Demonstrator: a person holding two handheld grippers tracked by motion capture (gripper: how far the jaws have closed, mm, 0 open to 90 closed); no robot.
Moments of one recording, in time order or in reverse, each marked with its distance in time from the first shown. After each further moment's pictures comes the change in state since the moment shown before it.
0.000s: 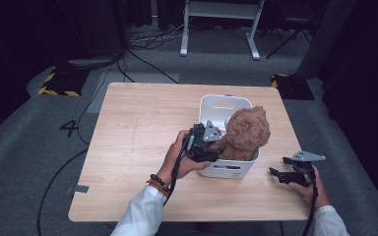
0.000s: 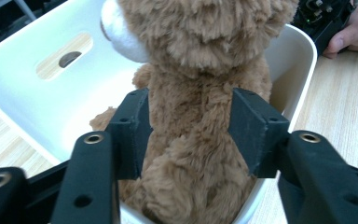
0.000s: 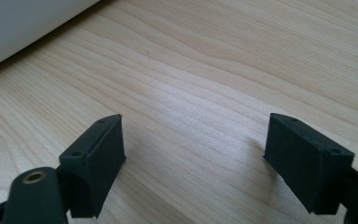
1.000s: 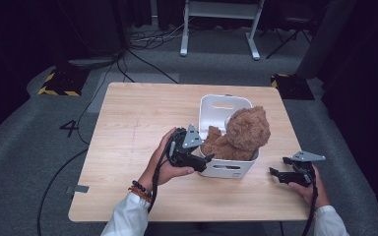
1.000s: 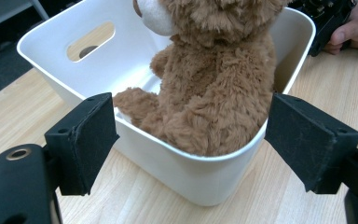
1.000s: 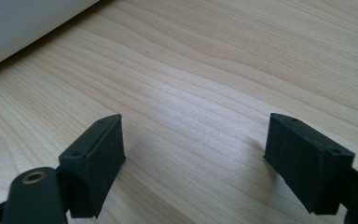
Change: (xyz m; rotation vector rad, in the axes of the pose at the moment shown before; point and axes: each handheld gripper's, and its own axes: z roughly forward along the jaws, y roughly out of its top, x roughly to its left) left arm 0.005 -0.029 -0.032 -0.040 0.046 -0.007; right arm 0.000 0.000 0.000 0.000 -0.001 0.000
